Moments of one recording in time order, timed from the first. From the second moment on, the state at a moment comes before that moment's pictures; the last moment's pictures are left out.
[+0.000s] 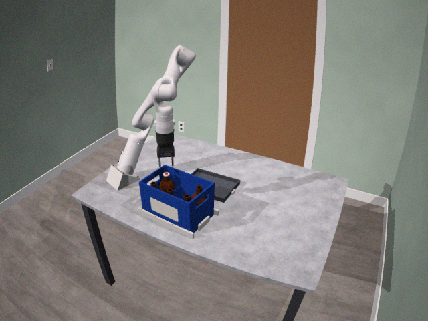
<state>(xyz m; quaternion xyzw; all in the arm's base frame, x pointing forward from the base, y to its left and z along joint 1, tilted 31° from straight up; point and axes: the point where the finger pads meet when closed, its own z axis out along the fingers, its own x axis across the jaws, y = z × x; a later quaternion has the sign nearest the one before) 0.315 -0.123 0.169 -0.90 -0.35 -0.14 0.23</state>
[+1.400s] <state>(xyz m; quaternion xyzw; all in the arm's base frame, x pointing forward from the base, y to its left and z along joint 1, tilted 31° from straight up) 0.315 -0.113 0.145 -0.89 -0.38 -0.15 0.22</state>
